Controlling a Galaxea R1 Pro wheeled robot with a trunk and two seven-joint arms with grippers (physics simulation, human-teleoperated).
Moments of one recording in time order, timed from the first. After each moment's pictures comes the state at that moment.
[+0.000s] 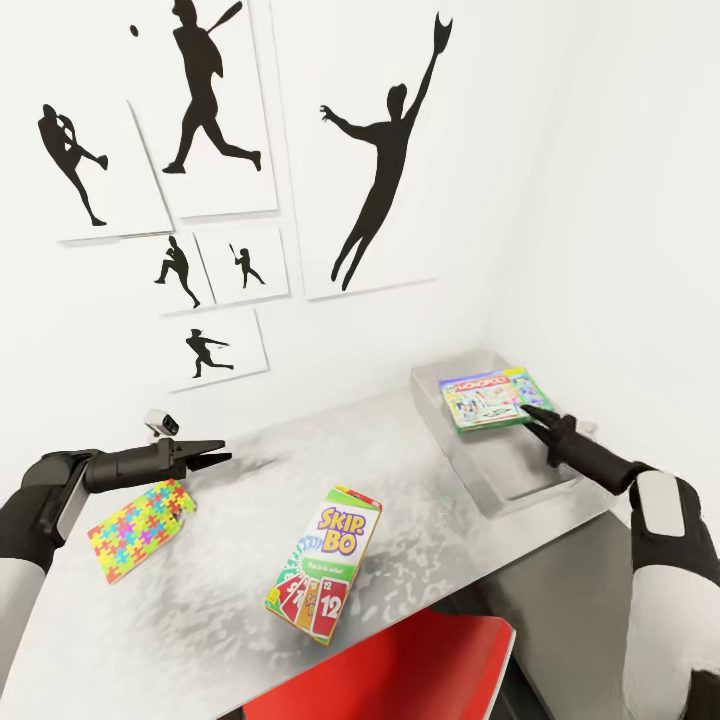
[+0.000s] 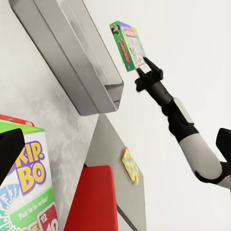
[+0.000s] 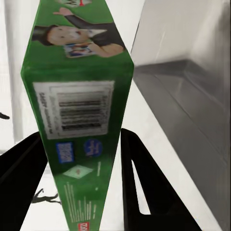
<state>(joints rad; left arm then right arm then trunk) -0.80 0.39 0.12 -0.87 0.16 0.95 -1.57 -0.79 -0.15 -0.64 -0.96 -0.78 1.03 0.39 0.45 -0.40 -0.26</state>
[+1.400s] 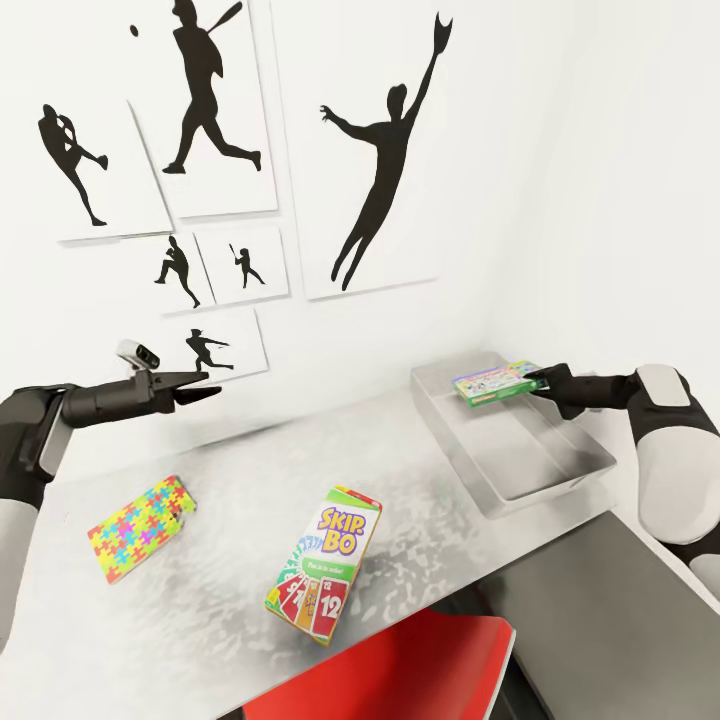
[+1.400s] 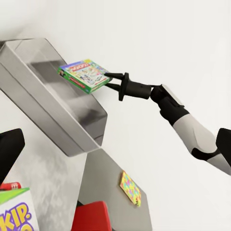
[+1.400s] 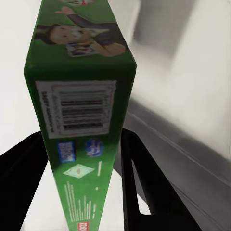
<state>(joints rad) -0.99 0.41 0.13 -0.94 0.20 1.04 -1.57 -1.29 -0.26 -0.63 -0.50 -0.77 0.98 -0.30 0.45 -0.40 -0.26</state>
